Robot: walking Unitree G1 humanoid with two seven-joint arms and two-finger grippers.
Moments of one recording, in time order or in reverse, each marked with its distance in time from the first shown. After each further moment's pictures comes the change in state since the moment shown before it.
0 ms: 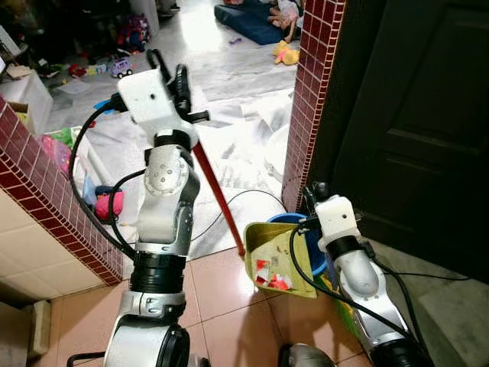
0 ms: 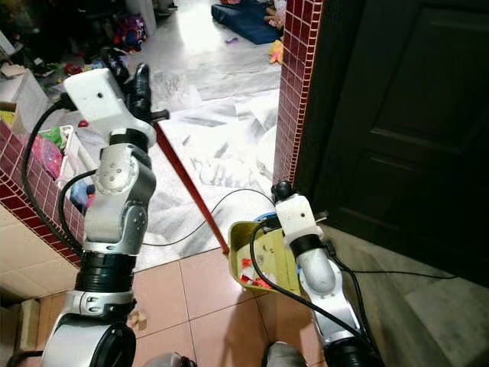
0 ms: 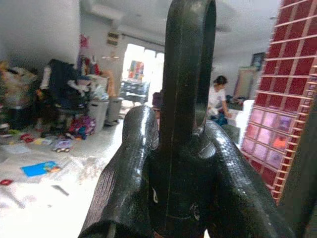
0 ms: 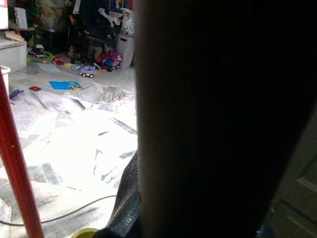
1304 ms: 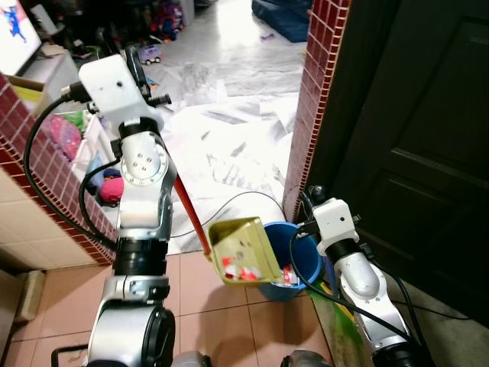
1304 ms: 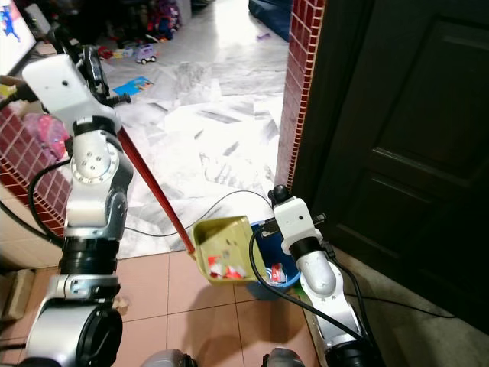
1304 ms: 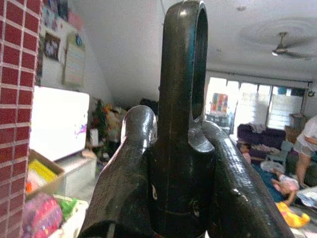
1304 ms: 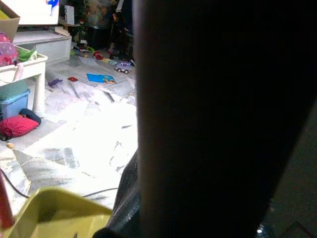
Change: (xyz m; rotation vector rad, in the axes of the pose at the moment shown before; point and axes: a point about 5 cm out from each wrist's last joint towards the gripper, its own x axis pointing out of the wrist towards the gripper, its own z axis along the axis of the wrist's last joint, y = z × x) left arm 0.018 0.031 0.019 0.201 -0.161 0.212; right arm -0.004 0.003 -0.003 0.003 0.027 0.049
